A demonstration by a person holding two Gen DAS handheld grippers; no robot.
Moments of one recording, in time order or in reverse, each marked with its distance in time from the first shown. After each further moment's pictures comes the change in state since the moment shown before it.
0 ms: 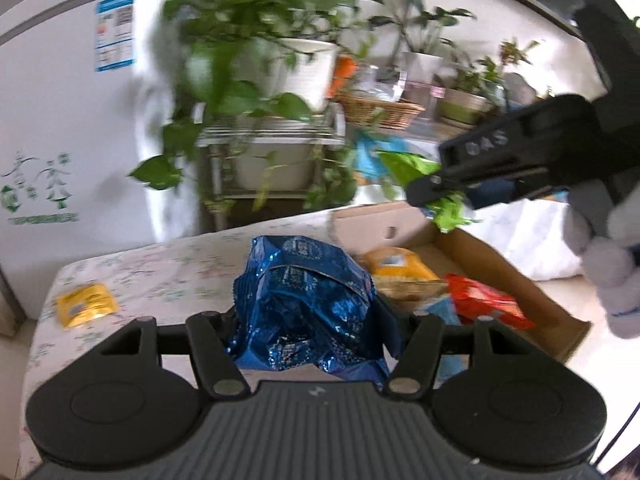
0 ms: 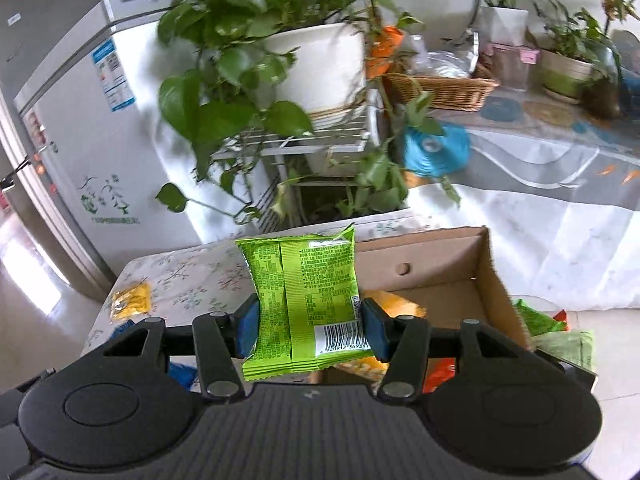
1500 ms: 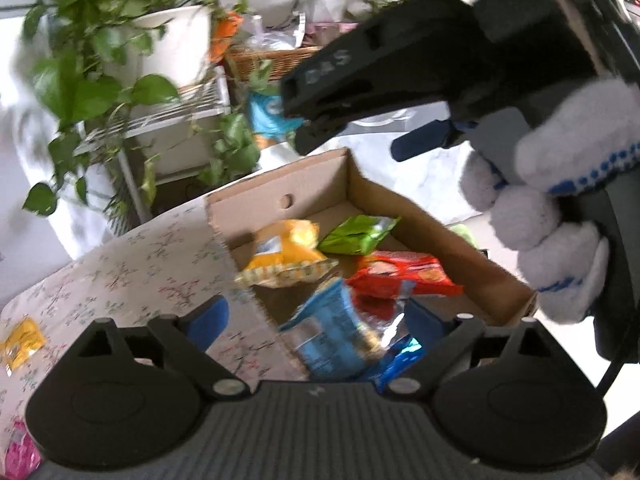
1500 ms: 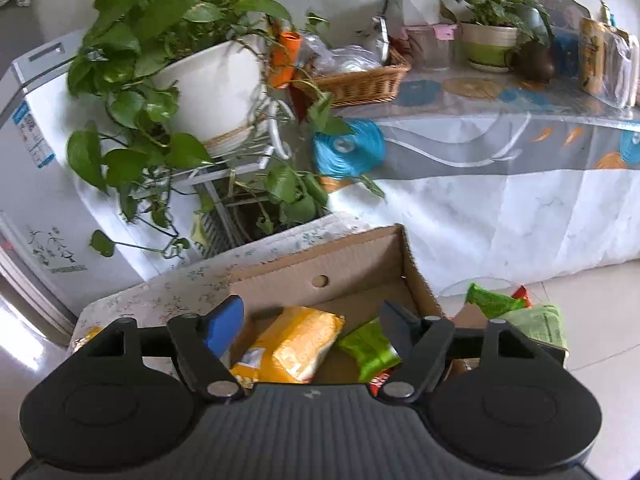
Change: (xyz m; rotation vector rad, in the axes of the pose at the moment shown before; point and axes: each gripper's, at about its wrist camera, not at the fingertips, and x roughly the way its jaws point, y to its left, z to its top) left arm 0.038 -0.082 0.020 0.175 0.169 -0.096; right arm 0.002 -0.045 0.008 0.152 -0.029 -0.078
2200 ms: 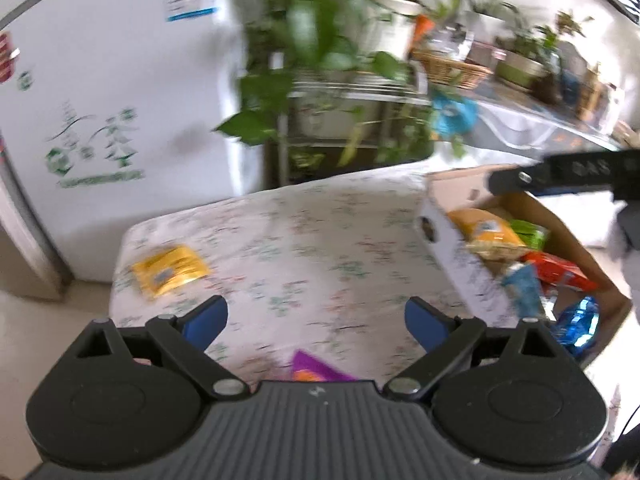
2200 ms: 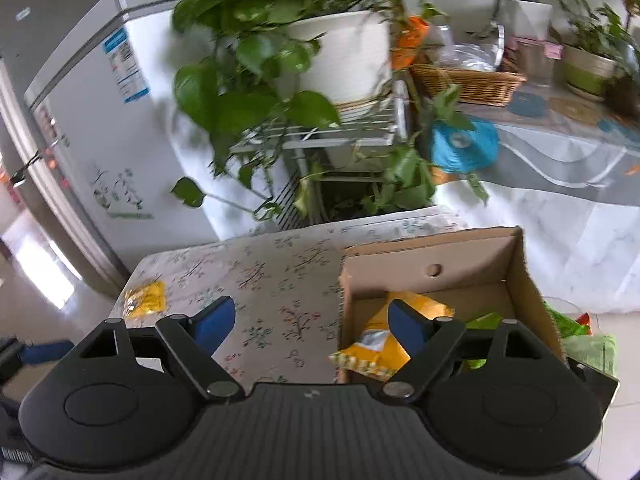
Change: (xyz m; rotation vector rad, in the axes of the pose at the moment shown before) left arm -0.065 0.171 -0.044 -0.248 0.039 0.198; right arm 0.014 0.075 -0.020 -0.192 0.059 0.150
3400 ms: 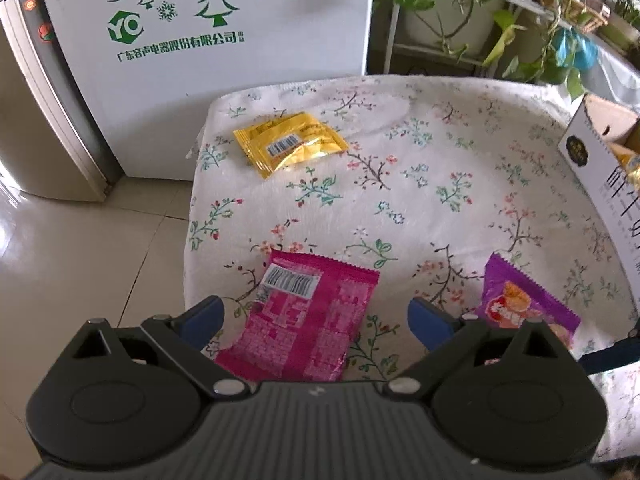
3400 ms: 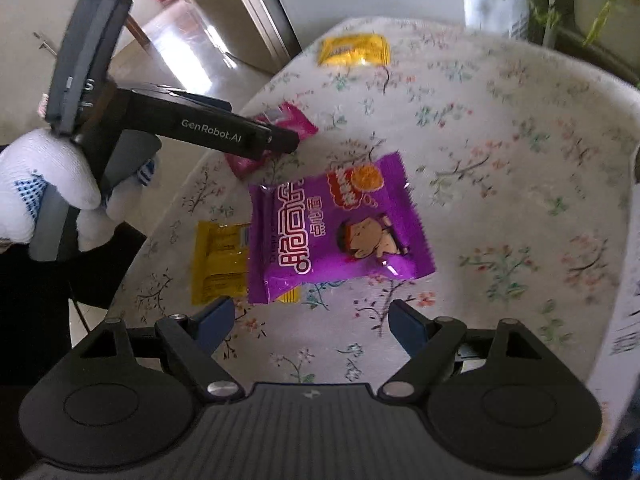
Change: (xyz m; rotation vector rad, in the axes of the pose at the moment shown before) left arm 0.076 0.106 -0.056 -0.092 0.247 0.130; right arm 0.065 0.122 -0.112 -0.312 0.544 0.384
